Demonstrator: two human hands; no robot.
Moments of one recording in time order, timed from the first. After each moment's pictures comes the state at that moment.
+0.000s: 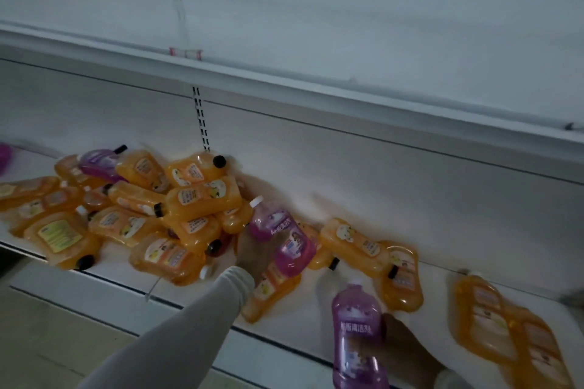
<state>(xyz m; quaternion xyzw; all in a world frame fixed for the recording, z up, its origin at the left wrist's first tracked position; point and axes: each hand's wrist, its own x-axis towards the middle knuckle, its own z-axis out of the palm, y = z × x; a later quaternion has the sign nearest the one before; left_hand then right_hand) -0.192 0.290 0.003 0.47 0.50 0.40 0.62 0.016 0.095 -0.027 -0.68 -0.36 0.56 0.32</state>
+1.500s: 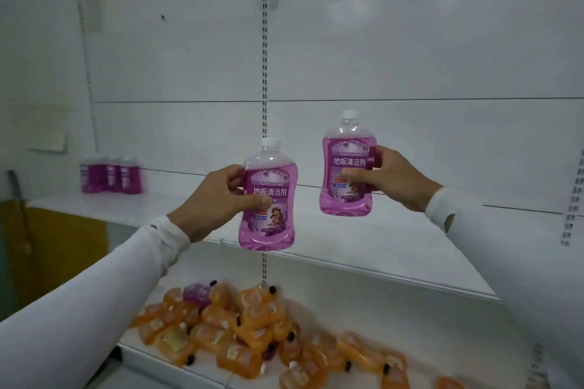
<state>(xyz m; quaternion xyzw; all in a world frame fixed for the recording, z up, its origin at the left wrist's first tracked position) -0.422 0.027 0.554 0.76 0.29 0.46 0.37 -0.123 -0.022 0.585 -0.50 -0.66 0.21 0.51</state>
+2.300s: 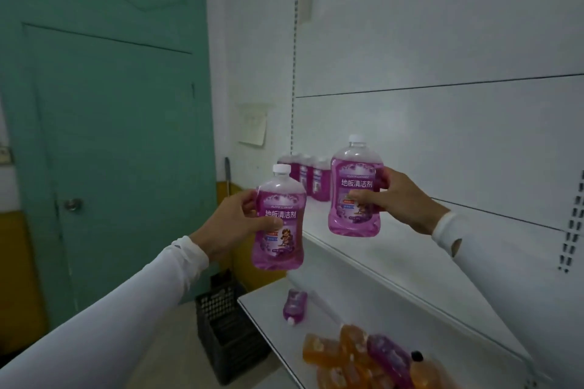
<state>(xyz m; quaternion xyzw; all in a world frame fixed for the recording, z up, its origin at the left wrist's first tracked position) -0.816 0.302 0.487 0.61 0.51 0.54 0.28 -0.533 0.403 0.529 -0.32 -0.77 0.36 0.42</state>
